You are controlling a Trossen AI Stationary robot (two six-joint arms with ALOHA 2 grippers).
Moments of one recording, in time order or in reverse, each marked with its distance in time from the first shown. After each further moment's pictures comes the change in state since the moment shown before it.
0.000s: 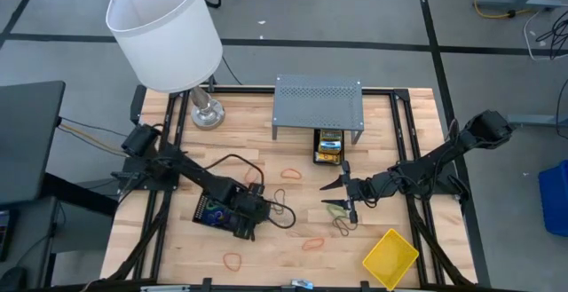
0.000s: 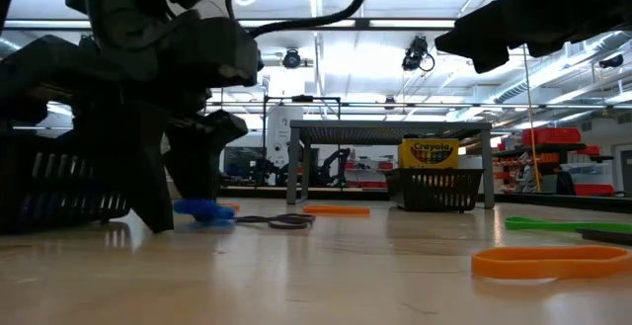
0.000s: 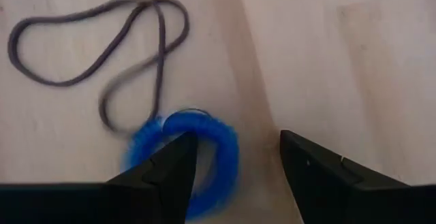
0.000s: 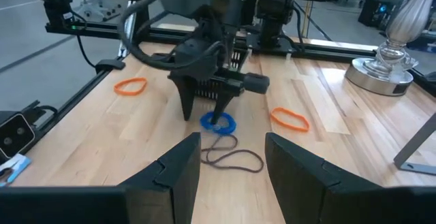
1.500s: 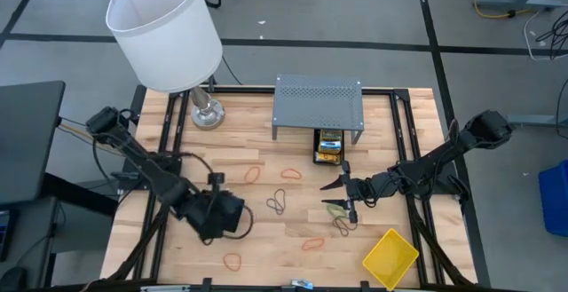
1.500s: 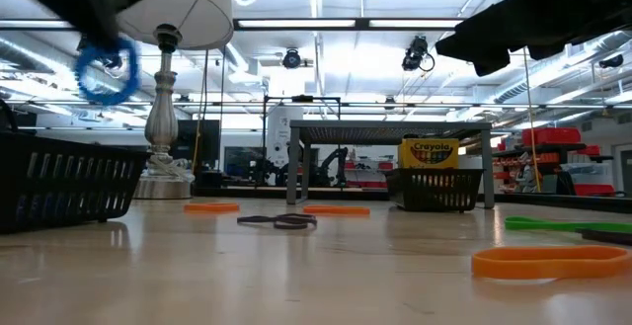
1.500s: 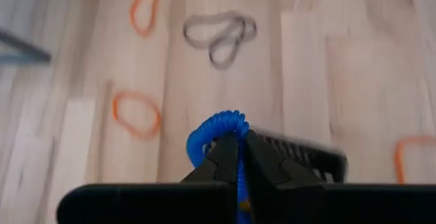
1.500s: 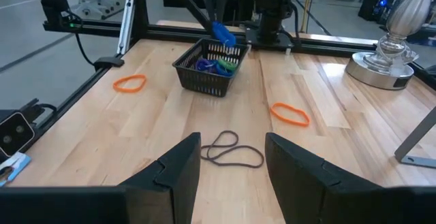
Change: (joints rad) left arm -0.292 -0.407 0.054 -0.529 -0.424 -0.469; right arm 0.000 0.000 0.000 -0.016 0.002 0.019
